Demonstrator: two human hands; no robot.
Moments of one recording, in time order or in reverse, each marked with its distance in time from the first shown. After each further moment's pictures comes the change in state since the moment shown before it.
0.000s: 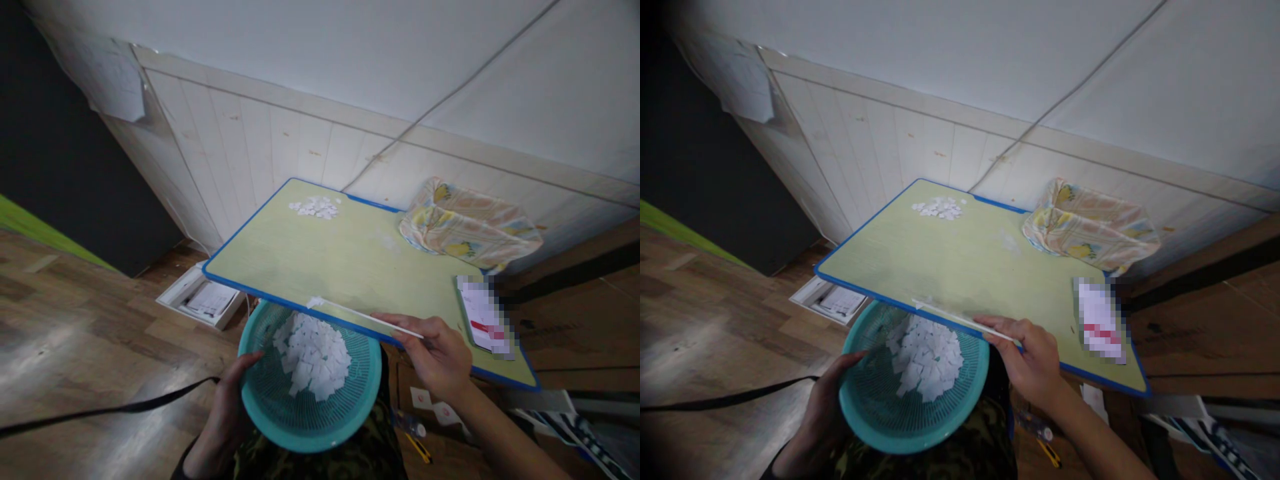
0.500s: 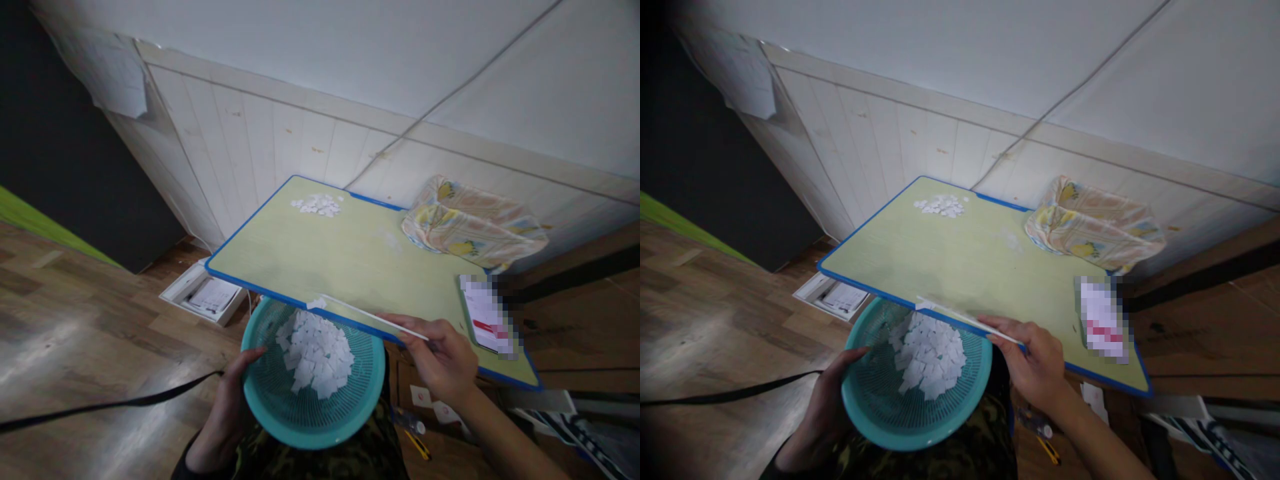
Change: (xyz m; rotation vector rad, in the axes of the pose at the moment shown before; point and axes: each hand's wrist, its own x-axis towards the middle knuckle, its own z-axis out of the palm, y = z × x) left_hand -0.005 0.003 0.004 -0.047 -0.021 -0.054; right_hand -0.008 0.001 0.000 -0.006 0.036 0.004
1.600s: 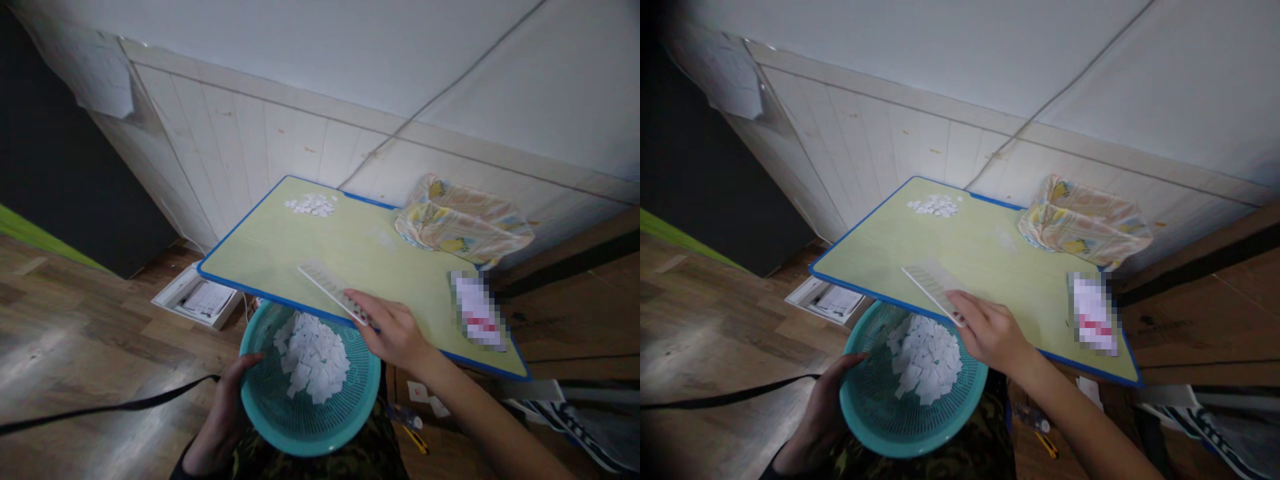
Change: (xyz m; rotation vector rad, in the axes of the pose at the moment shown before) left_hand 0.006 -0.005 -0.006 0.092 0.006 -0.005; right_hand 0.033 0.011 0.029 -0.458 -0.226 -0.384
